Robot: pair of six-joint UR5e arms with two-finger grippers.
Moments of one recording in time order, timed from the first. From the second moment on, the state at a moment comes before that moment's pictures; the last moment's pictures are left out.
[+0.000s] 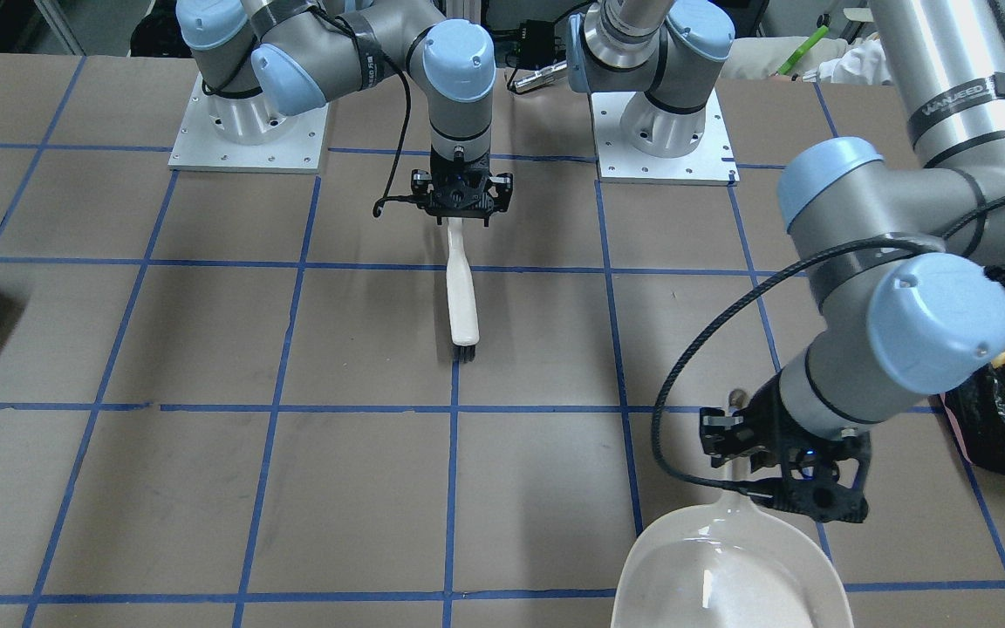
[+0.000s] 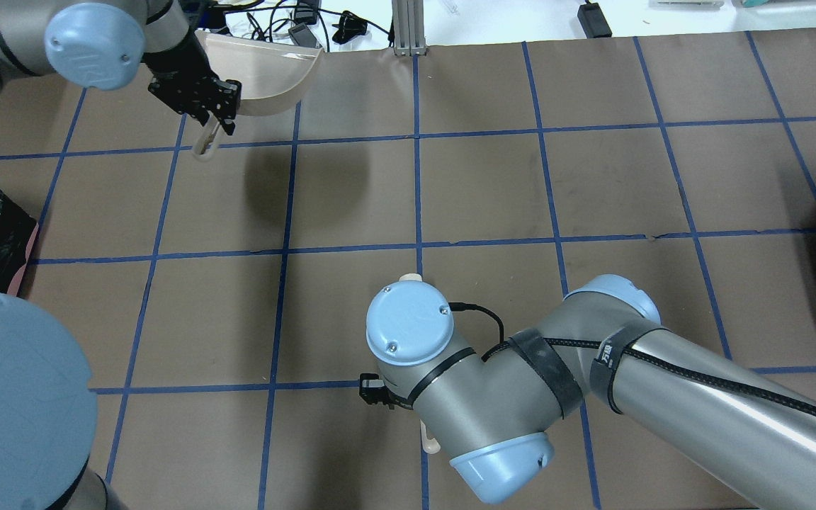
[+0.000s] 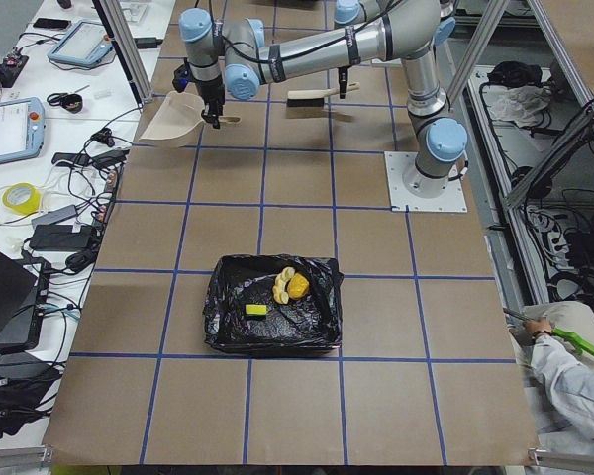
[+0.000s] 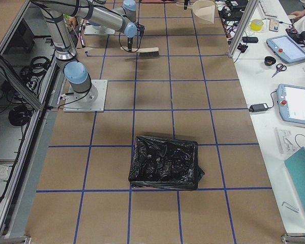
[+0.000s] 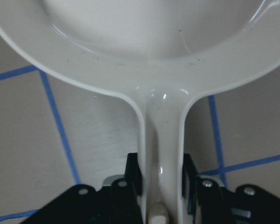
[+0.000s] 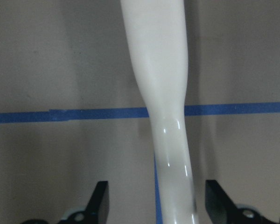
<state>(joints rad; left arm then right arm) -1.51 -2.05 -1.33 -1.35 1.55 0.20 2.19 -1.45 2.13 -2.21 -1.52 0.66</state>
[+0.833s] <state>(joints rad) -1.73 -2.14 -1.32 -1.34 1.47 -0.07 2.03 -1.68 2.10 -2.02 -1.54 0.45</state>
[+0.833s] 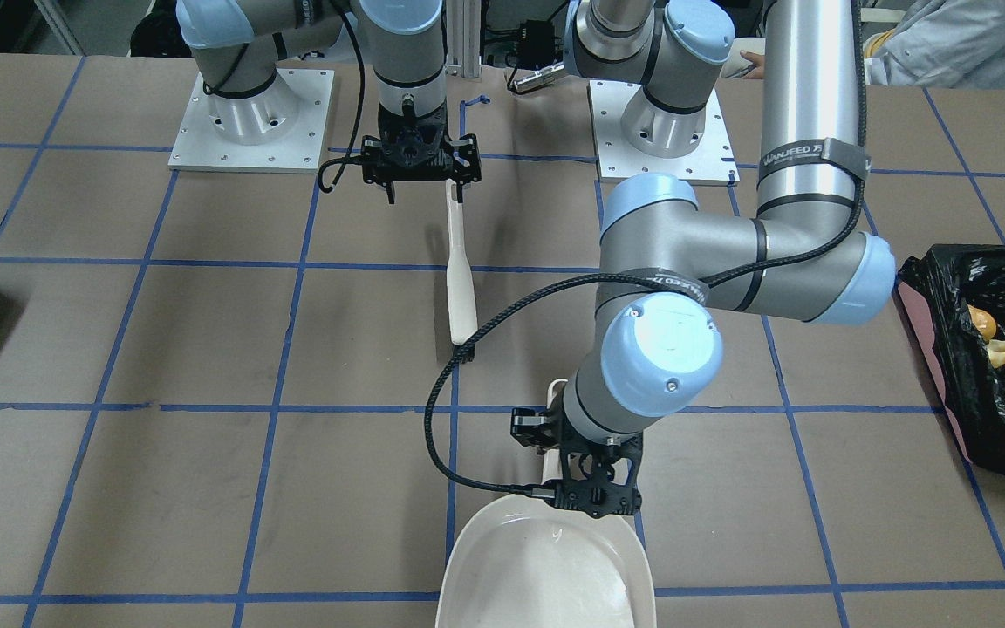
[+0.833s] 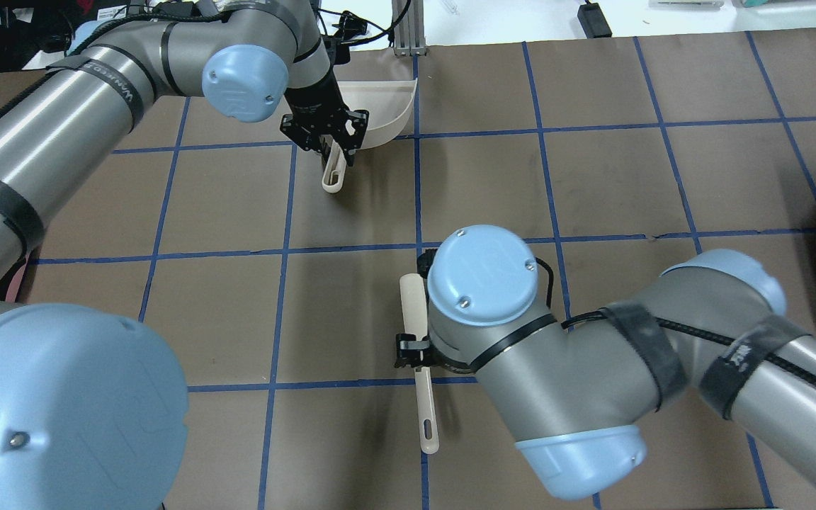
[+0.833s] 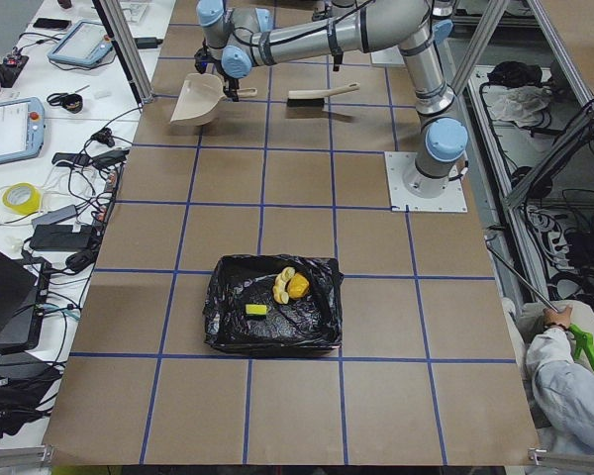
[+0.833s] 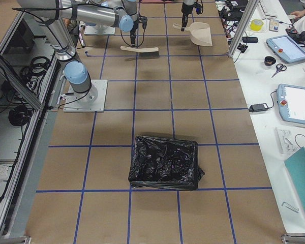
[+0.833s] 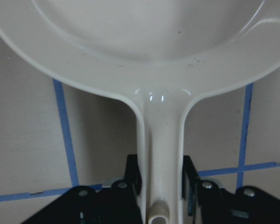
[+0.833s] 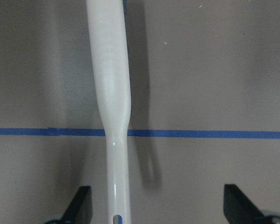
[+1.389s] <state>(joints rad) -1.85 -2.17 -1.32 -1.34 1.47 -0.15 1.85 -1.74 1.86 -1.65 -1.55 0.27</state>
